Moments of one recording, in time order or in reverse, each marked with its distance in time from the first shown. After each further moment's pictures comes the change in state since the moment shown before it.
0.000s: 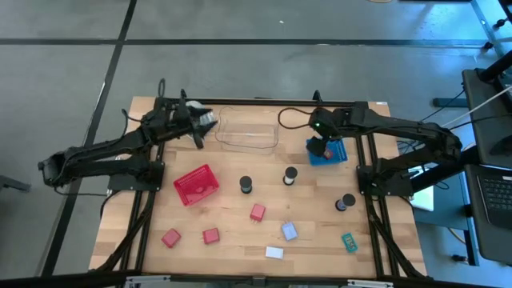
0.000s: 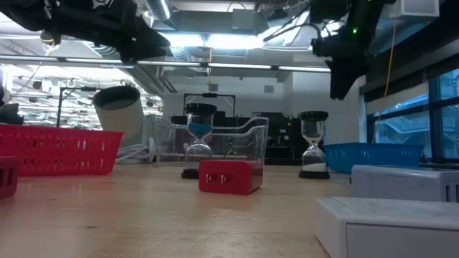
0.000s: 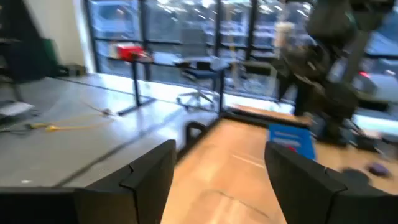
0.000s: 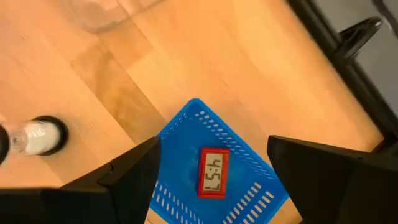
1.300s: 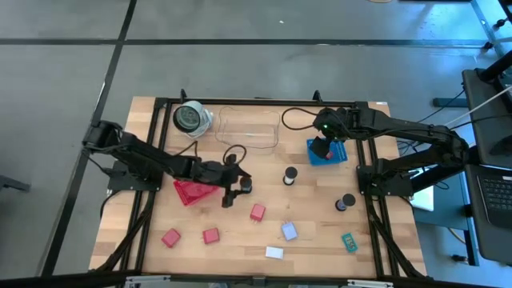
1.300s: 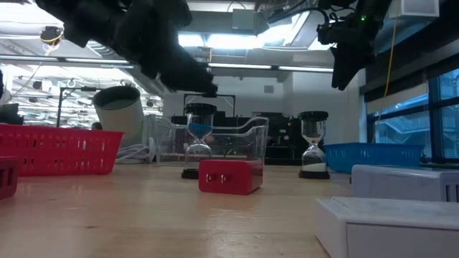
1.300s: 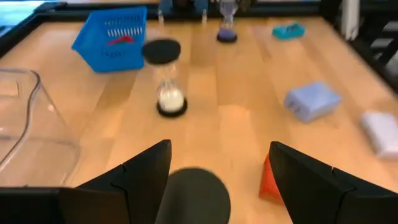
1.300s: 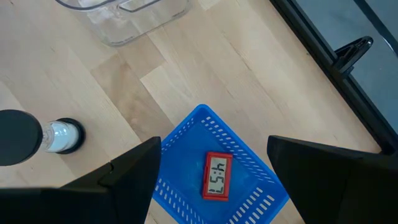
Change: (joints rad) left arm -0.646 0.727 0.227 0.061 -0.188 -0.036; right arm 0.037 -0.074 0.001 -0.001 0.010 0.001
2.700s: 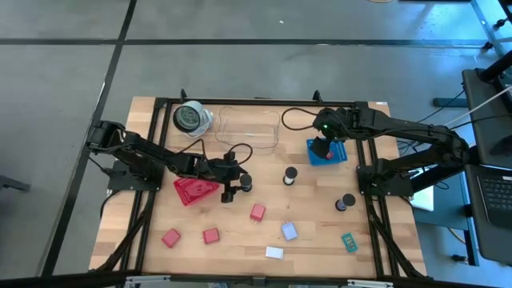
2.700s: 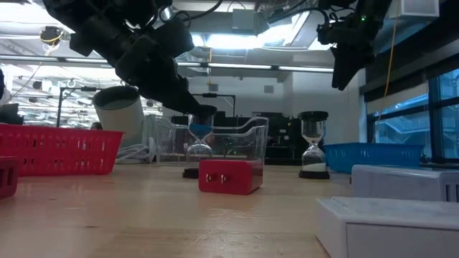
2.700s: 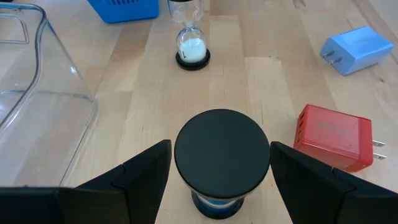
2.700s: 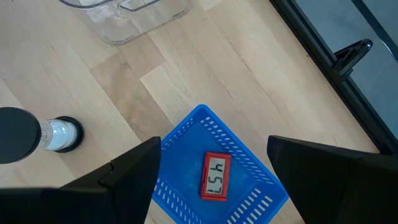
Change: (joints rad) left arm 0.063 0.027 0.001 -0.116 0.033 0.011; right arm 0.000 0.001 0.000 0.001 0.001 -0.016
